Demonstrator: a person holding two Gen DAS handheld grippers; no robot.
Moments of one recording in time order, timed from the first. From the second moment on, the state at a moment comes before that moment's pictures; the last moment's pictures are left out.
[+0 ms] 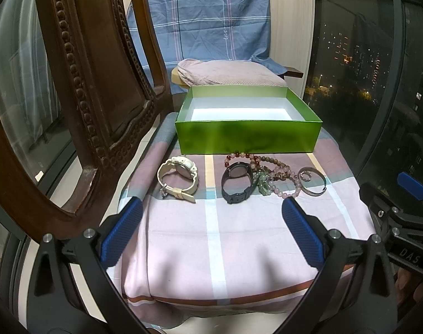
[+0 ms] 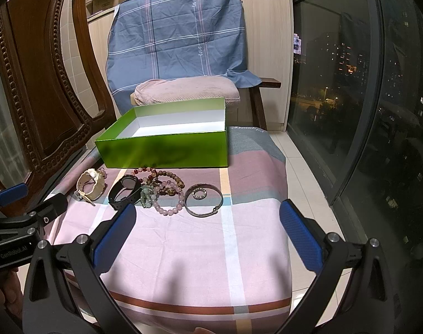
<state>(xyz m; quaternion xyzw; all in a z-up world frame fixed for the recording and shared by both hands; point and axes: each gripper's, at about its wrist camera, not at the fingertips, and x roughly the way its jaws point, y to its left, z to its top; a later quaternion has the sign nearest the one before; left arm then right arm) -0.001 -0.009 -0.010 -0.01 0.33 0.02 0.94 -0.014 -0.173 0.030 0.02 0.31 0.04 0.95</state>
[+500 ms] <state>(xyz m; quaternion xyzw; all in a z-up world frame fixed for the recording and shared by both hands) -0.002 -0.010 -0.010 -0.01 0.33 0.02 0.94 -0.014 -0.171 0.030 0.02 0.31 0.04 0.95</state>
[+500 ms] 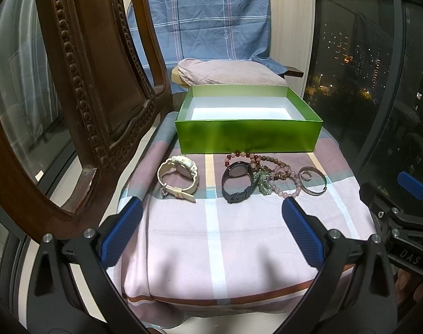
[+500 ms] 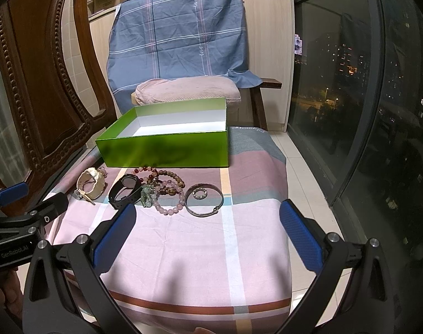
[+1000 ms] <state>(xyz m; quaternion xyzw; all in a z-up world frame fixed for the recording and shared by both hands) -0.003 -0.009 -0.011 -0.01 0.33 0.02 0.94 -0.015 -0.171 0.029 0.02 0.31 0.04 0.95</state>
